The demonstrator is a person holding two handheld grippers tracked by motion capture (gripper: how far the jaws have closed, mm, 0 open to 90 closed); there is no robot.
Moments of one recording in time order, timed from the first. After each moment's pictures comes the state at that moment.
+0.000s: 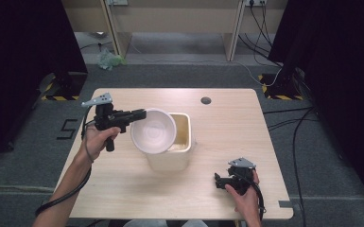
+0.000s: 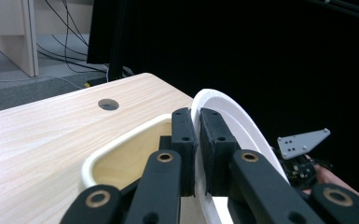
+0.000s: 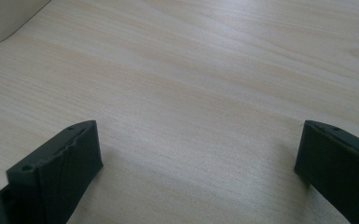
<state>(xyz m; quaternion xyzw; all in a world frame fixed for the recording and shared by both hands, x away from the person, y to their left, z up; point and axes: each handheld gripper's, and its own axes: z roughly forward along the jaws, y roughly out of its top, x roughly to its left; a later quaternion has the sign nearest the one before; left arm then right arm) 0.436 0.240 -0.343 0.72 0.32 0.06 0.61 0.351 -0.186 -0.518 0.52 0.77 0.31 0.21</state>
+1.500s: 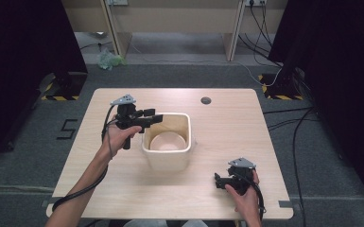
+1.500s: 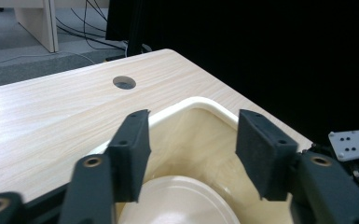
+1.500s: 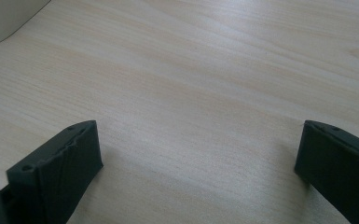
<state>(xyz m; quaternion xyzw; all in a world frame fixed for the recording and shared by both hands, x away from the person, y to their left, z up) 0.464 0.199 -0.374 0.74 0.36 0.08 0.56 0.351 -0.186 -0.518 0.52 0.77 0.31 0.21</state>
